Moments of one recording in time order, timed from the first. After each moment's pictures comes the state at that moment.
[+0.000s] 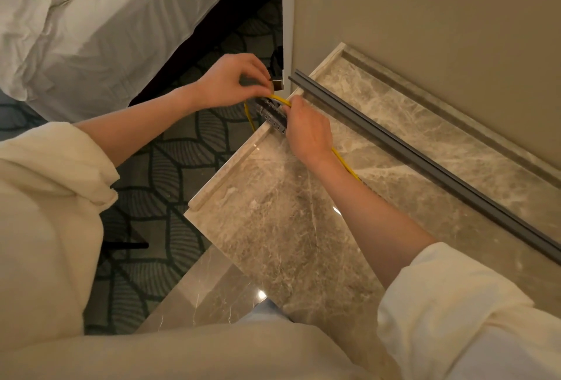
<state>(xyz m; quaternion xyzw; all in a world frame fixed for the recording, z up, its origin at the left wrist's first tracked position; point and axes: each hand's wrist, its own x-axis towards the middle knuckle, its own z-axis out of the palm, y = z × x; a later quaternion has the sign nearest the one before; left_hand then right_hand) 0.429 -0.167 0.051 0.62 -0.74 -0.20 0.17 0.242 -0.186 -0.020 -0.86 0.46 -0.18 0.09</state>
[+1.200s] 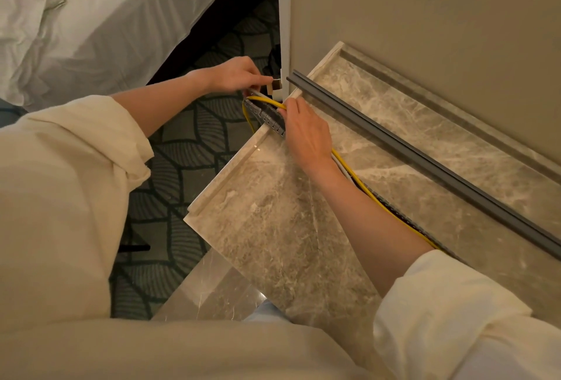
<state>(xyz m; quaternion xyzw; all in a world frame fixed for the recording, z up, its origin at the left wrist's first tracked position) 0.444 -0.224 0.014 0.69 -0.63 -0.37 0.07 0.240 -0.180 -0.026 -0.87 0.43 -0.22 0.00</state>
